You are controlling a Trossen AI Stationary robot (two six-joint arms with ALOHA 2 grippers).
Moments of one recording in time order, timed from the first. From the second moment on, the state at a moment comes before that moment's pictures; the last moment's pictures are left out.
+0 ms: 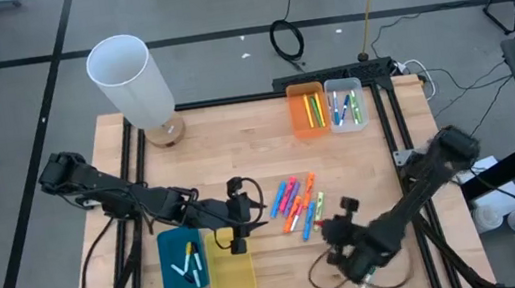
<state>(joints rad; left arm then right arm) -0.36 1.49 1.06 -0.06 -0.31 -0.06 0.77 1.73 1.13 -0.84 0.72 1.05</state>
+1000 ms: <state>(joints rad) -0.26 1.88 1.06 0.83 -0.18 0.05 0.63 1.26 0.39 1.04 0.65 -0.04</state>
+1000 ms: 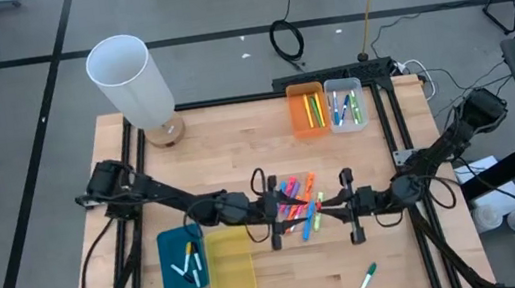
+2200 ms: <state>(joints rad) -0.23 1.91 1.09 0.86 -0.06 0.03 0.55 1.39 0.46 1.09 0.55 -0.08</state>
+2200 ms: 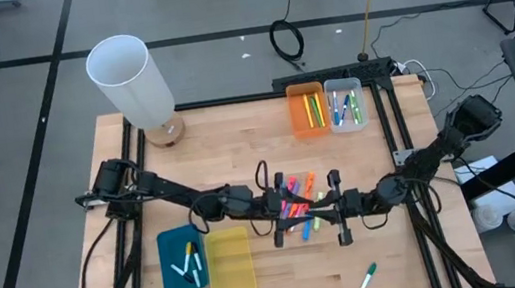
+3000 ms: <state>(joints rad) -0.23 1.91 1.09 0.84 -0.04 0.04 0.56 1.39 0.48 1.08 0.55 -0.09</state>
